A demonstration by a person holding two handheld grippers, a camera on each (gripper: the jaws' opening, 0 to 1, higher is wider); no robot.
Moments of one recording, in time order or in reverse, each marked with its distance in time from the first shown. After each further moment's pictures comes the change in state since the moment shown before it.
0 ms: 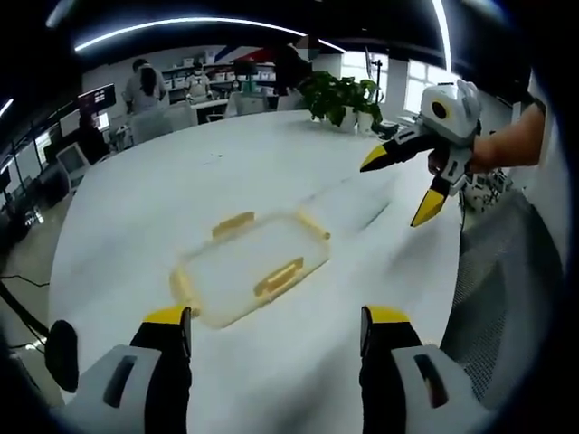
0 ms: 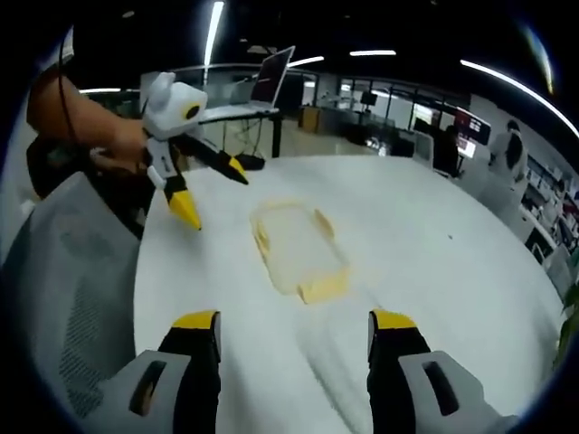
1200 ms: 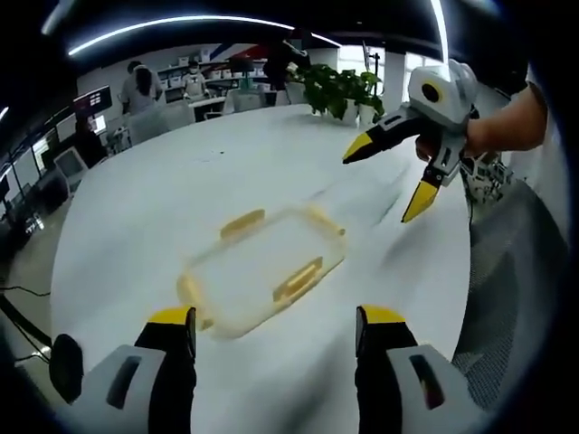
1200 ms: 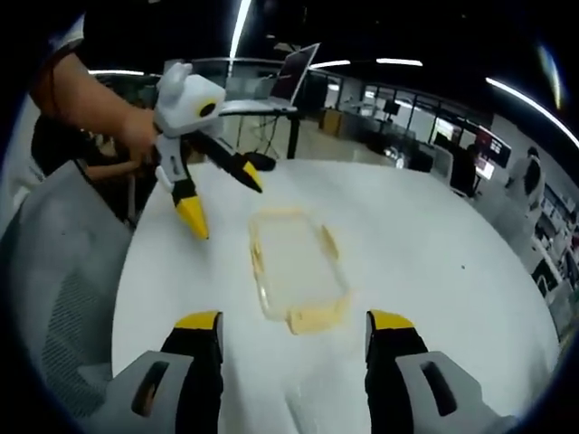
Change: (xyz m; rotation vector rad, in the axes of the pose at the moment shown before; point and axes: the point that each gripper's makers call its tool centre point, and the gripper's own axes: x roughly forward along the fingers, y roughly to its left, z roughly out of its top) left arm 0.012 0.017 -0.001 0.044 0.023 0.006; right arm 0.034 -0.009 0.021 -0.121 0.008 0.062
